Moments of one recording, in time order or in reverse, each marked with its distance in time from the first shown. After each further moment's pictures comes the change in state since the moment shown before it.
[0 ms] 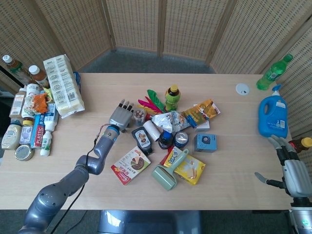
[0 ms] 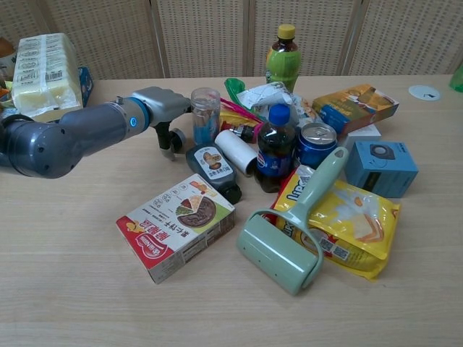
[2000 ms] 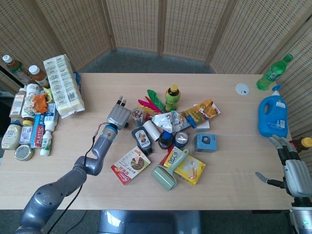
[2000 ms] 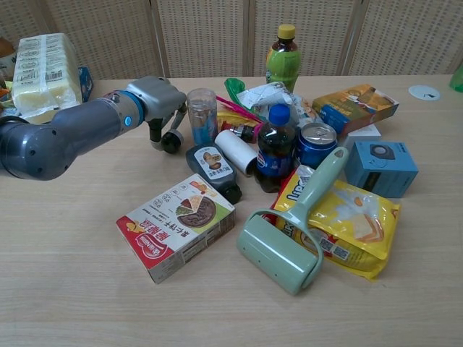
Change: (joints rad) left arm 0.017 0.019 0.026 -0.036 -0.020 0.077 0.194; right arm -0.001 -0.001 0.005 0.007 0.005 -0.001 0.008
